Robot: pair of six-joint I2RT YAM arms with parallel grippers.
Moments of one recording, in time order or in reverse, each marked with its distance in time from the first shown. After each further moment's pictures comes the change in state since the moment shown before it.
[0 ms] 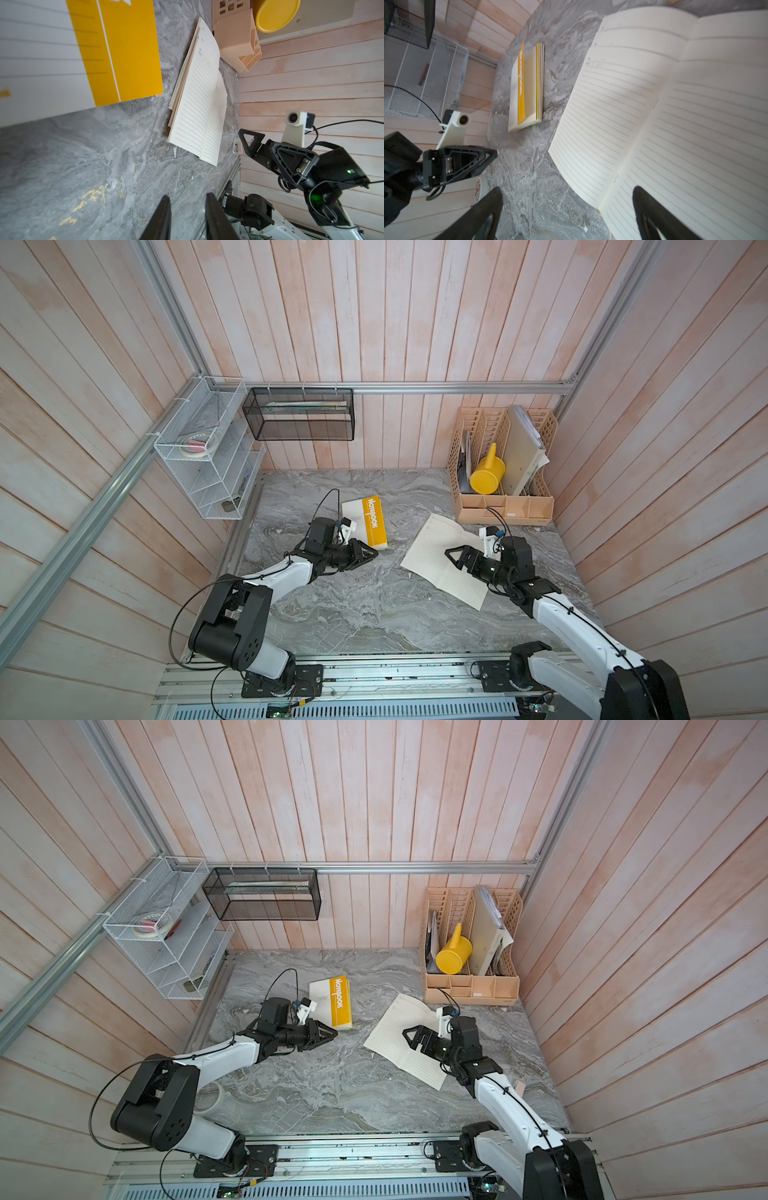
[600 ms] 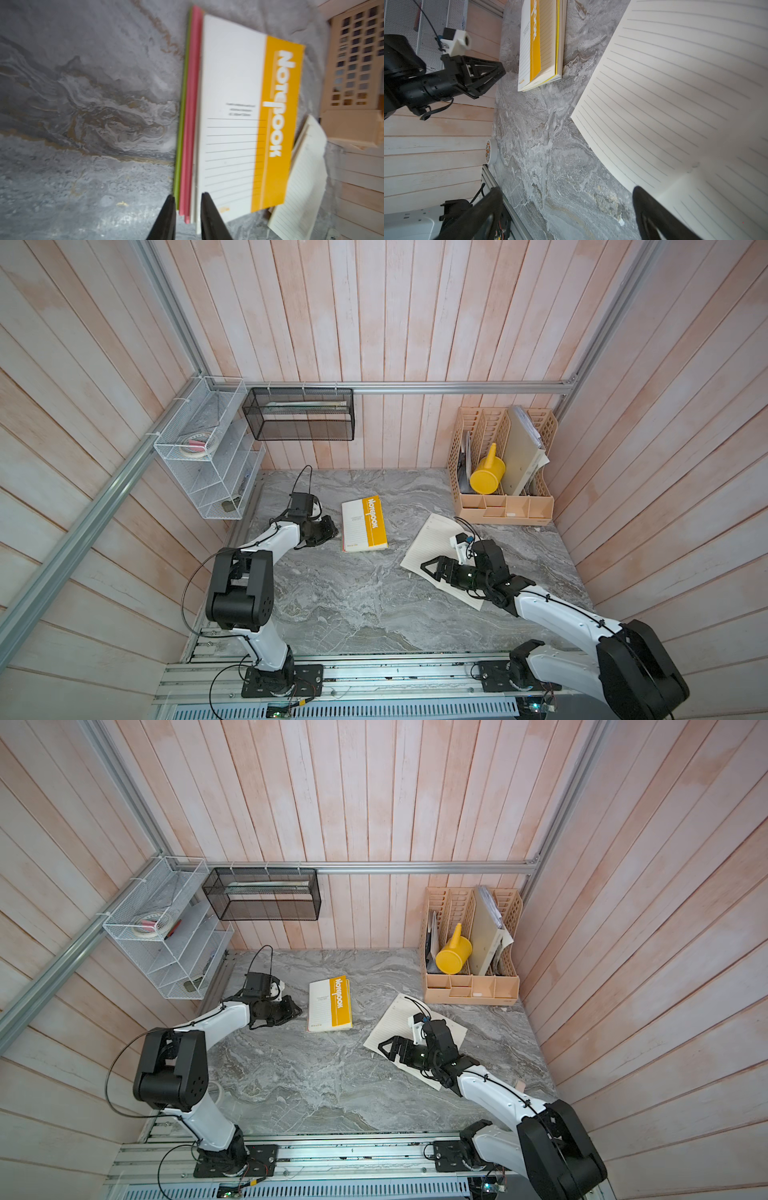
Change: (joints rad) left arm 0.250 0.165 0.378 -0.445 -0.371 0.343; right arm 0.306 0.191 0.004 0.136 0.000 0.089
